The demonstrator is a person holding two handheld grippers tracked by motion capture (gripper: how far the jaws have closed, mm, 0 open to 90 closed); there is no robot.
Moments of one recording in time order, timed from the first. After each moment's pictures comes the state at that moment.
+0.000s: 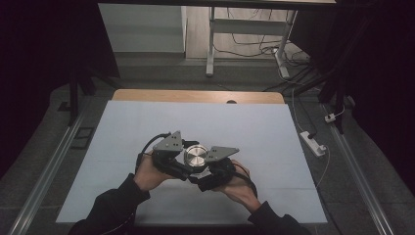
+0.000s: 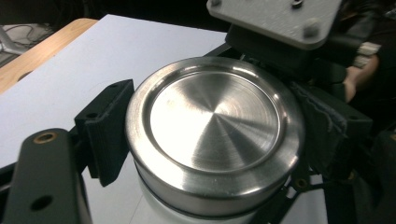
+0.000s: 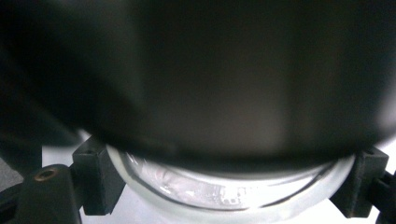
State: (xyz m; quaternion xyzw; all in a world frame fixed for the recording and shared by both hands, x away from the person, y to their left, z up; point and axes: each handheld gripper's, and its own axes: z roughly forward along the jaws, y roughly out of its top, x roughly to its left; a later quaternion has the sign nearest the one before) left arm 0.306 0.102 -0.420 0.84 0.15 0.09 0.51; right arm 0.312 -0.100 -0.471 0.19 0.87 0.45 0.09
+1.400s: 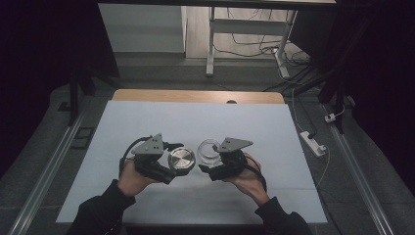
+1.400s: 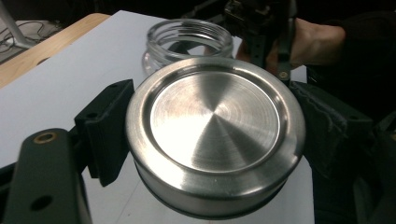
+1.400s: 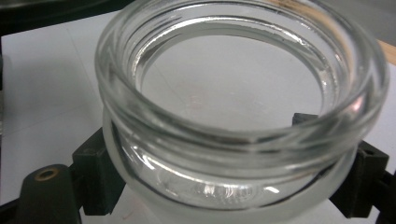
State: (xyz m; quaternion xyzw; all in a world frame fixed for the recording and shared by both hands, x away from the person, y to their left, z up) left arm 0.290 0.140 -0.425 0.83 0.17 0.09 0.52; right arm 0.334 -0.128 -0.460 0.21 0.85 0.46 0.13
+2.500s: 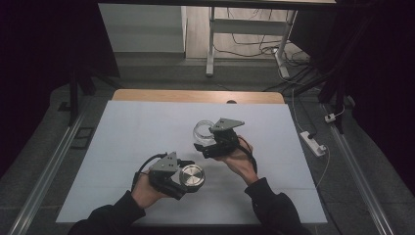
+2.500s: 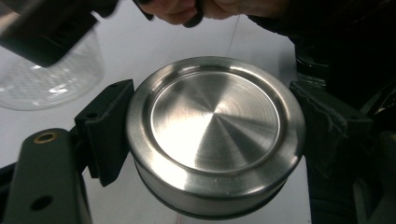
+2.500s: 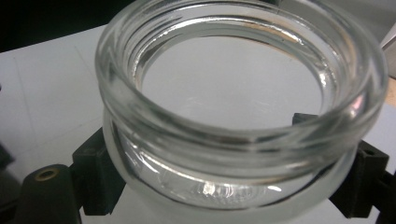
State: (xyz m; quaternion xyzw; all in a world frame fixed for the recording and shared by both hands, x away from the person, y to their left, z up) left arm 0.282 0.109 -0.478 0.85 0.15 0.05 0.50; right arm 0.390 -0.105 -0.452 0.24 0.84 0.46 0.15
